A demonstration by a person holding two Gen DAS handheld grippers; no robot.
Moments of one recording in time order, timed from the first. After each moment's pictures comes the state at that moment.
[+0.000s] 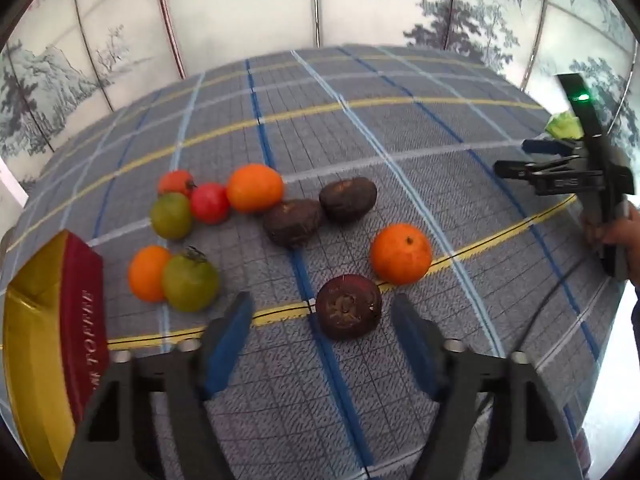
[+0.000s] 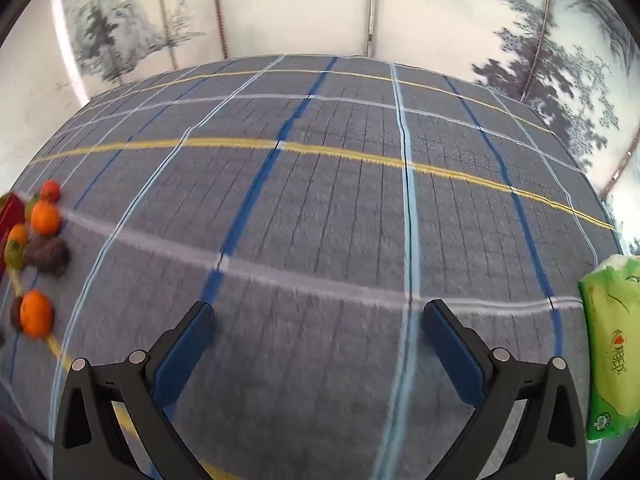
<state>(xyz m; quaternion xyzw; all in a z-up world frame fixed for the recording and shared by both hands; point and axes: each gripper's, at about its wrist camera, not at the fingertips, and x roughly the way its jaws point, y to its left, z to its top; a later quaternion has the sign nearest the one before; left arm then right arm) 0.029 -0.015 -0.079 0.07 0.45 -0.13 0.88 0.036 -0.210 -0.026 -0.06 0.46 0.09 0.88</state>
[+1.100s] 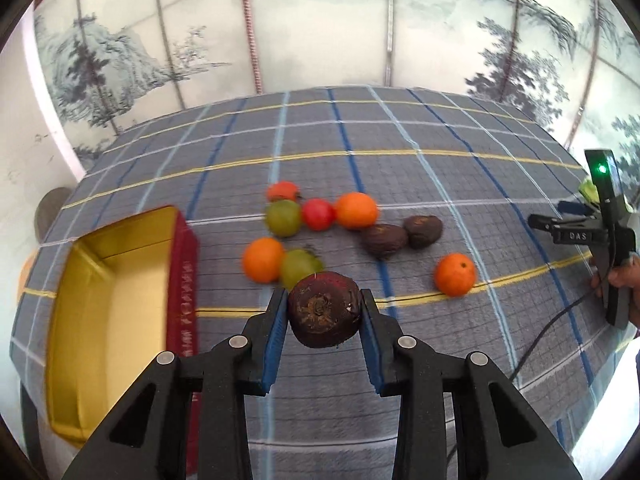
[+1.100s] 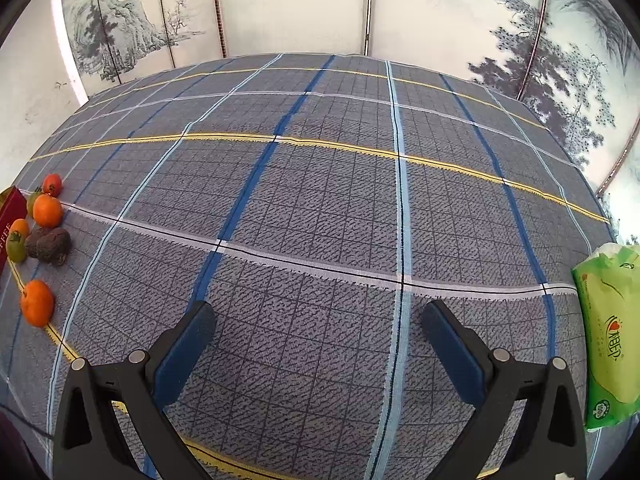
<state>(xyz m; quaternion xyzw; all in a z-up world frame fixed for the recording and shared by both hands) 0.005 0.031 -0.009 0.03 0.42 -0.02 0.91 0.033 -0.212 -0.026 -0.05 0.46 0.06 0.89</state>
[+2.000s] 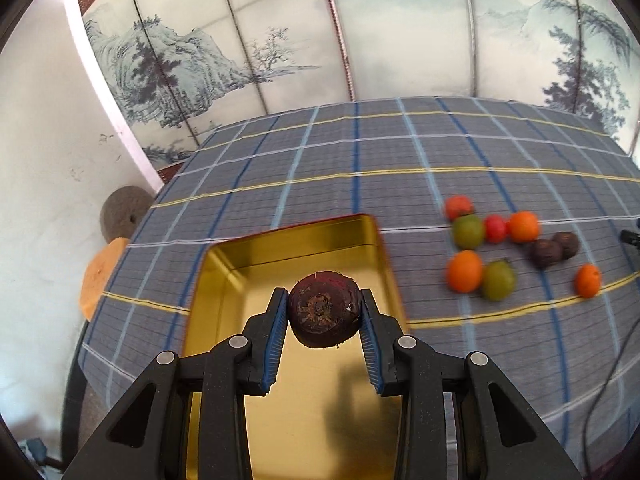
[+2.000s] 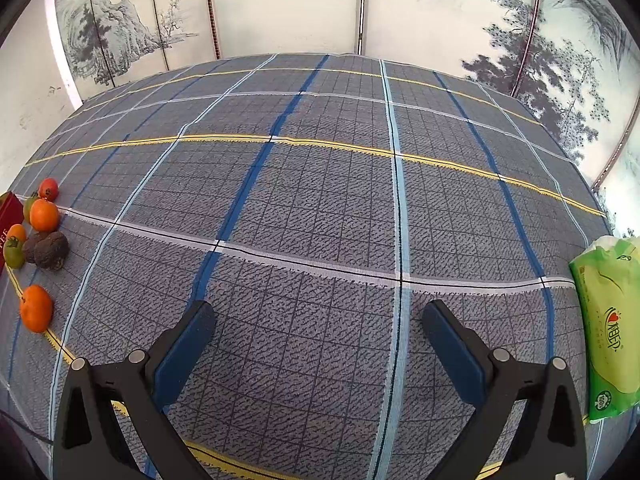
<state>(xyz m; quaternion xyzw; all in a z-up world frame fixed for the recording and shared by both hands) 0.016 0.158 0.009 0.07 0.41 0.10 0.91 0.033 -0.211 -0.026 -0.05 0.46 0.06 0.89</state>
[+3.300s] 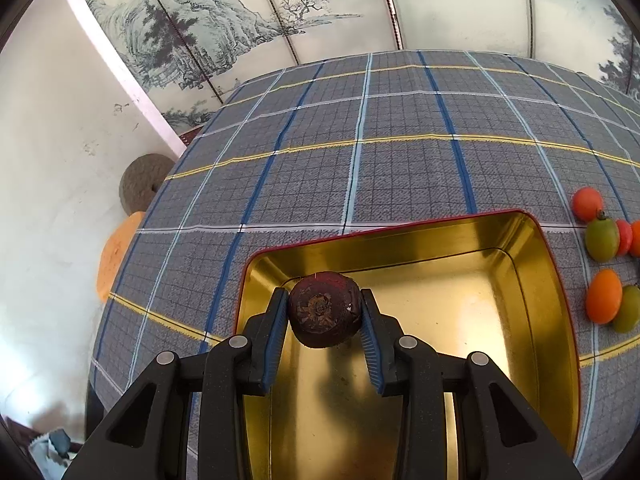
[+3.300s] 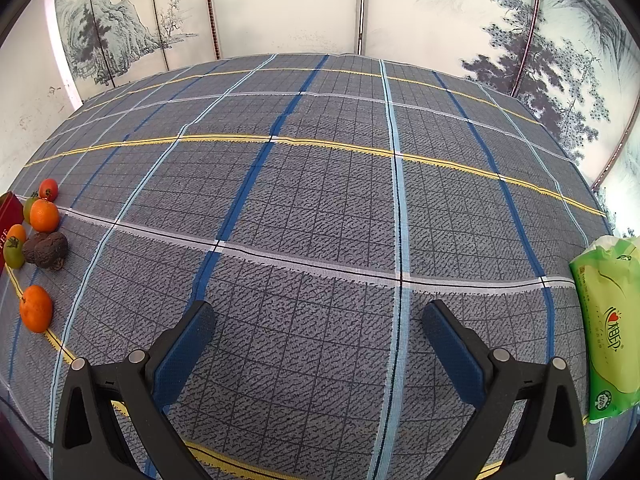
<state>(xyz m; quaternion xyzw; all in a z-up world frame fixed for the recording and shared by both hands) 0.098 0.238 -0.040 0.08 0.47 0.15 0.86 0.033 -0.211 -0.025 -0.05 0.46 0.06 0.89</state>
